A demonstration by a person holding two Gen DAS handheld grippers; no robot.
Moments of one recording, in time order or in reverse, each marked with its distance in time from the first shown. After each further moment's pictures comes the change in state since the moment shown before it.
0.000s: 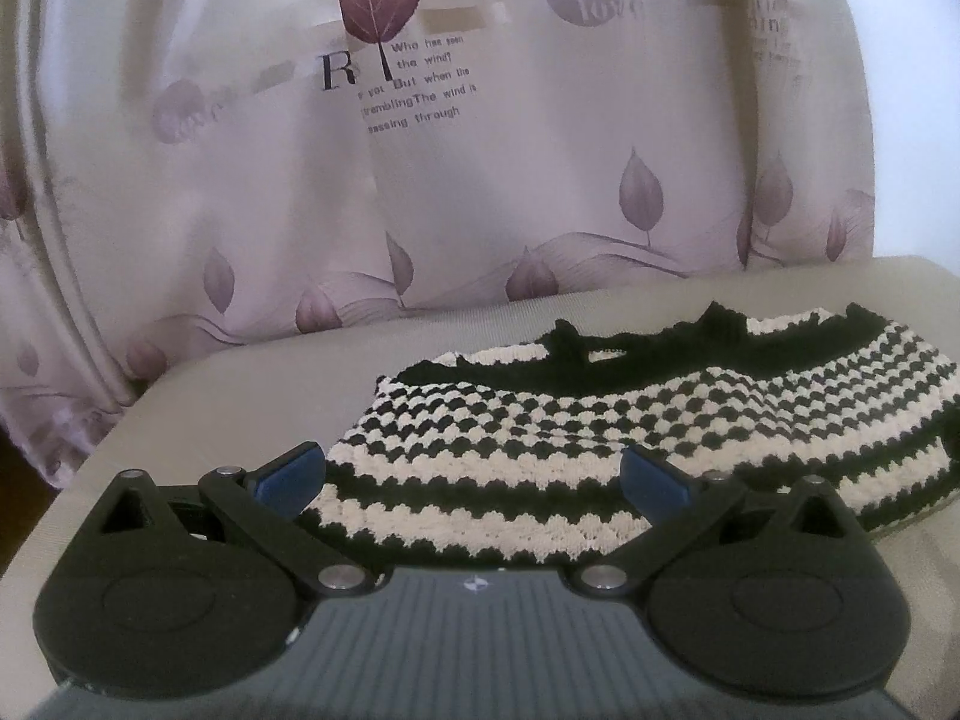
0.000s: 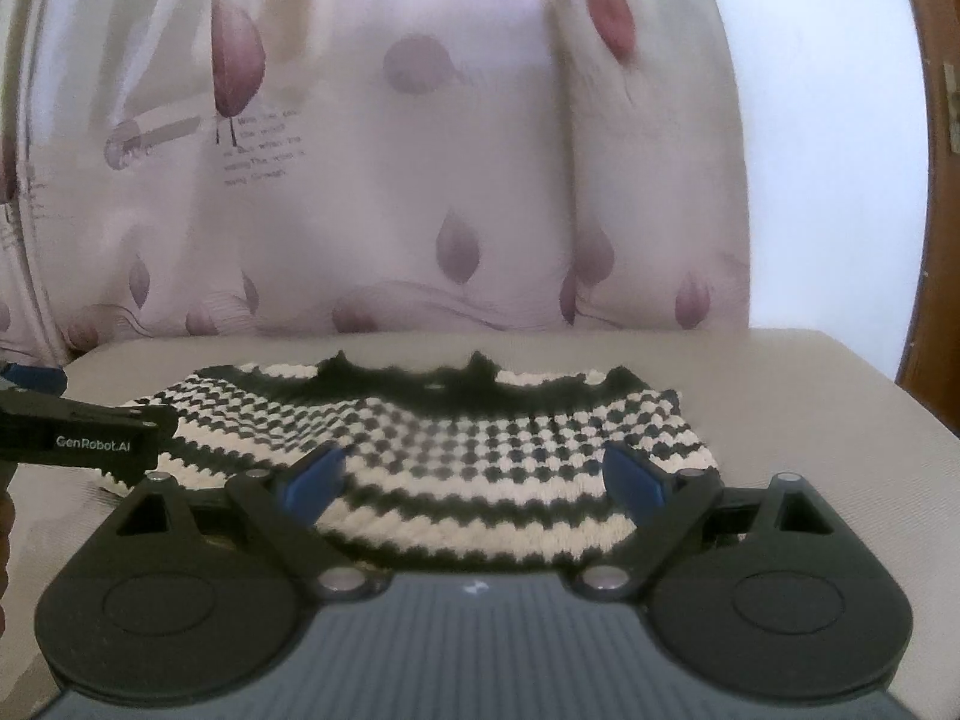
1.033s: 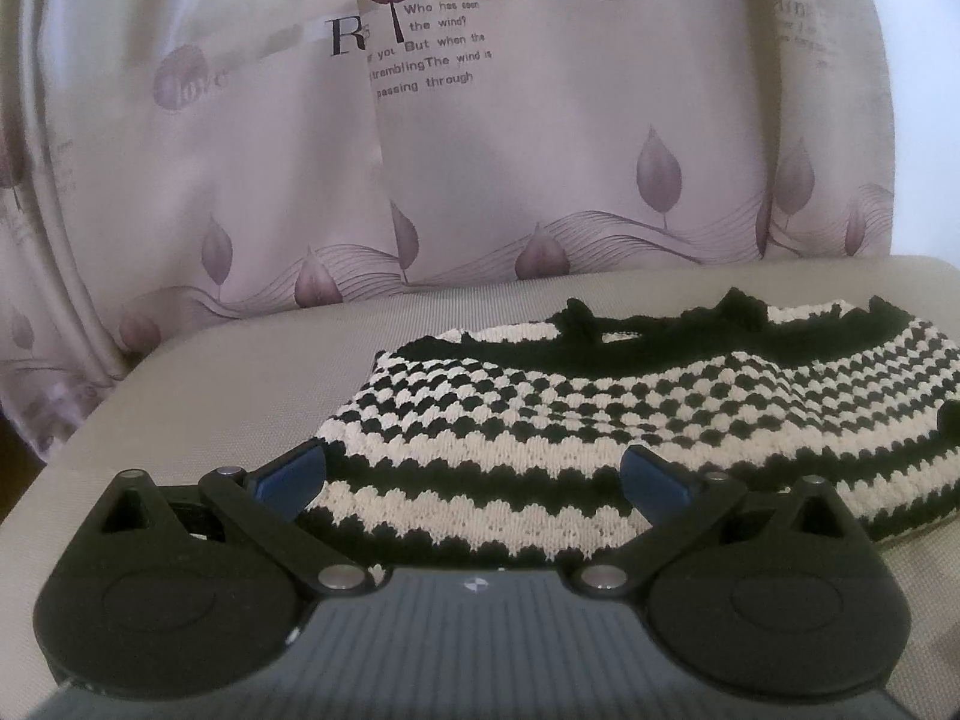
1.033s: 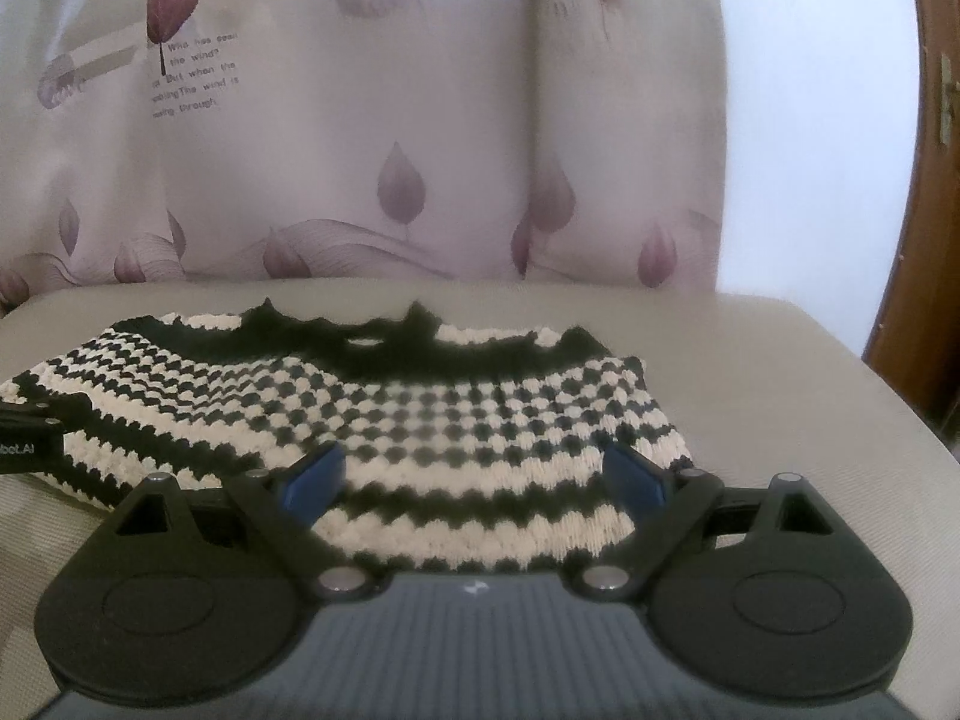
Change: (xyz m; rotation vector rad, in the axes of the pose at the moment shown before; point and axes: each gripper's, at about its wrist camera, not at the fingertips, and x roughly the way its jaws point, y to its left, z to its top) left arm 0.022 0.003 -0.009 -0.029 0.034 0.007; right arm 0.046 -0.008 0.005 -0.029 0.118 -0.111
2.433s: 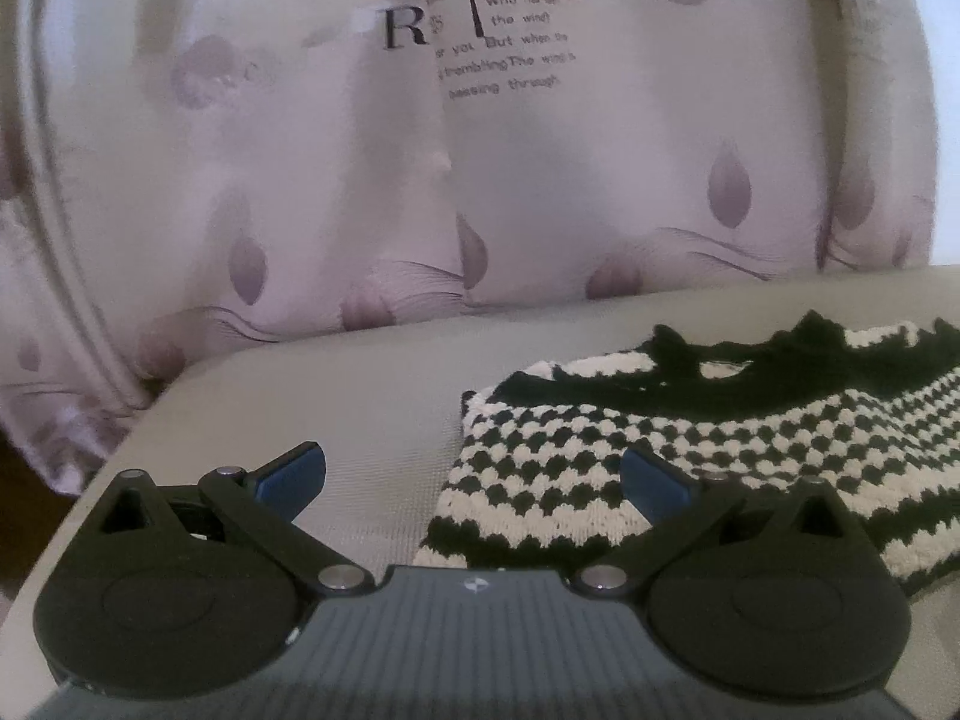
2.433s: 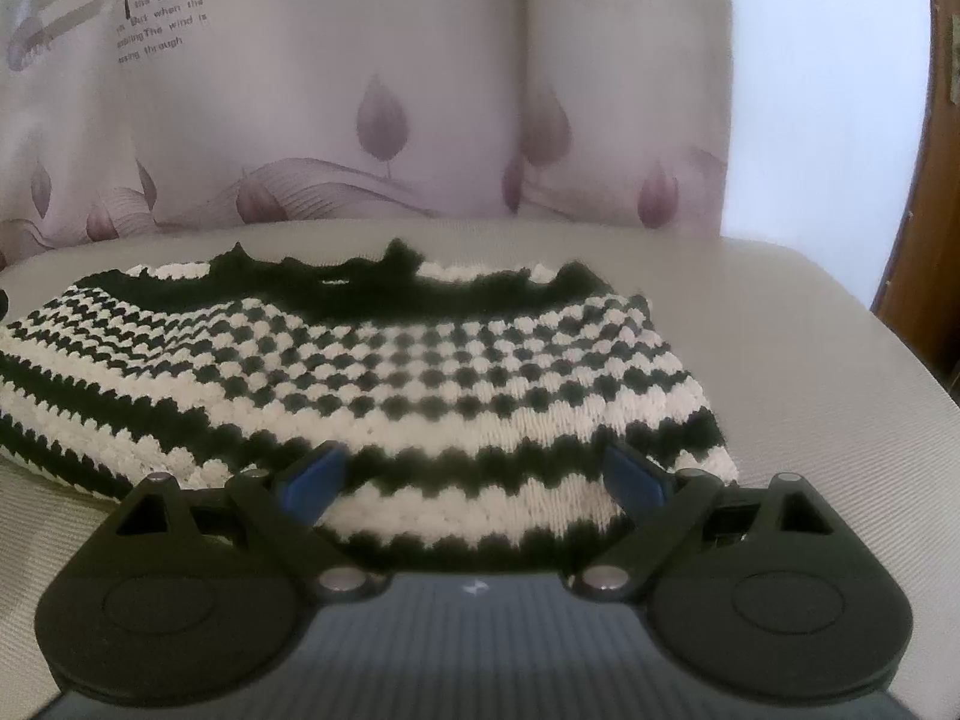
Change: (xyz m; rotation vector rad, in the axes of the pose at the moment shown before) left arm 0.037 0.070 0.028 0.031 0.020 -0.014; right arm 0.037 -0.006 -0.012 0.011 0.103 -0.010
